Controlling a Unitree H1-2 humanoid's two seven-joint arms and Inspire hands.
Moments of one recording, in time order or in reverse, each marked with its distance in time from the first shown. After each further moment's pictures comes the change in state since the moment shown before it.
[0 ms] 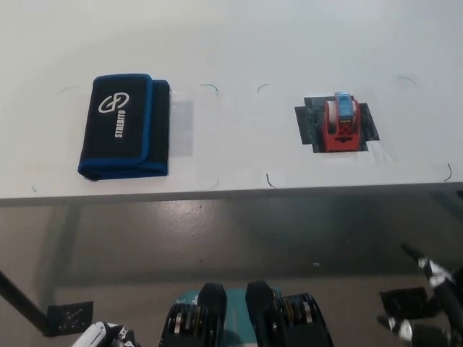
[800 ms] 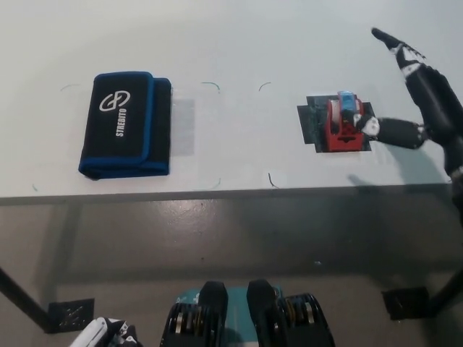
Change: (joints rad) left_arm -0.010 -0.007 0.003 -0.014 0.015 0.012 -0.003; right_arm -0.668 0.007 0.040 0.163 -0.092 0.169 0.092
